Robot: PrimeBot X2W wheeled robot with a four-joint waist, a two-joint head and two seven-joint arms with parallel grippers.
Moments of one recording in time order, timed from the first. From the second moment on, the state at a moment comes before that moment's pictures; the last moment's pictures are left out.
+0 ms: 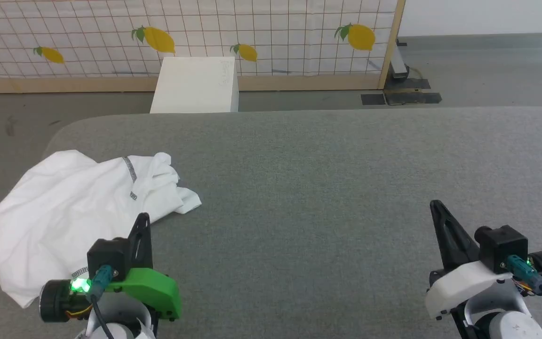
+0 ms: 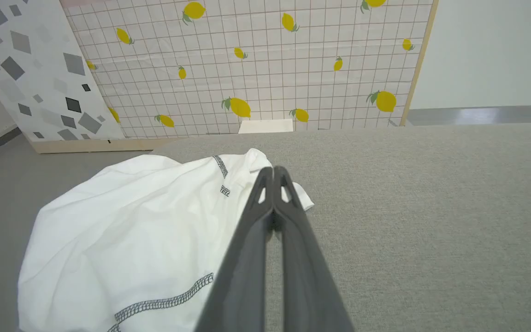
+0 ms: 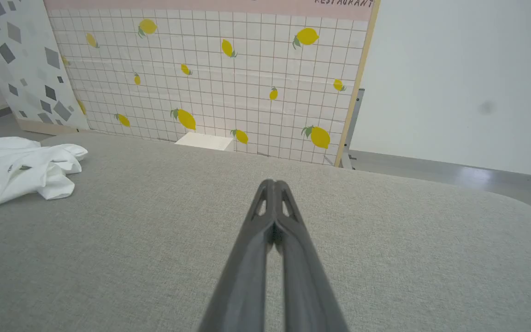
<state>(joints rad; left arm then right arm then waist) -0.01 0.05 0.00 0.00 -0.01 0.00 0.00 -0.01 -0.05 0.00 0.01 0.00 0.13 0.00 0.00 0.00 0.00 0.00</state>
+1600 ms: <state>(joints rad) 0.02 0.05 -0.03 0.03 -0.08 0.01 -0.08 0.02 -0.05 -0.01 0.07 0.11 0.13 -0.08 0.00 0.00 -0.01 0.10</state>
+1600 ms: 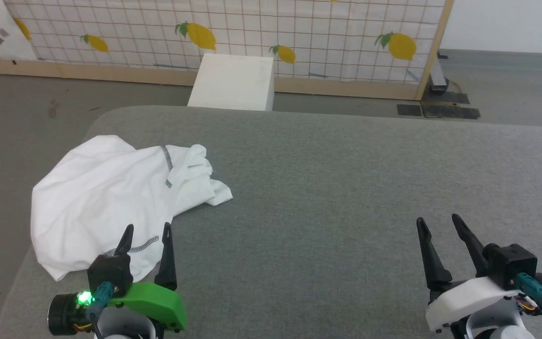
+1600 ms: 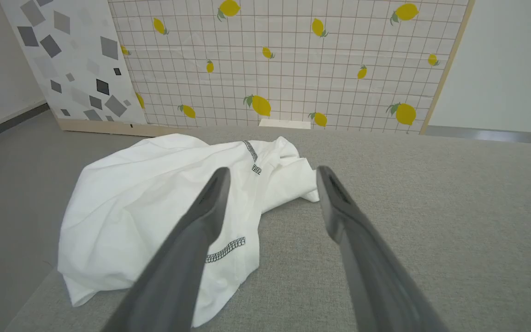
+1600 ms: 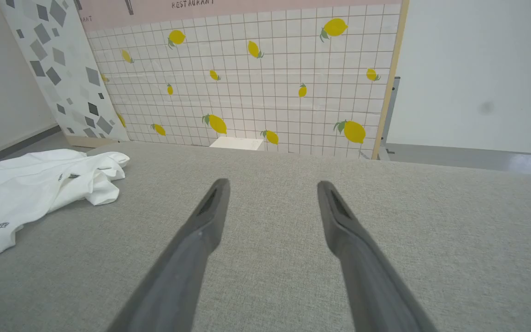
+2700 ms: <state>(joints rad) 0.06 0.05 -0.02 0.04 -0.11 0.04 -0.15 0.04 -0.05 0.04 0.12 0.14 0.13 -0.15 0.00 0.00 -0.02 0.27</state>
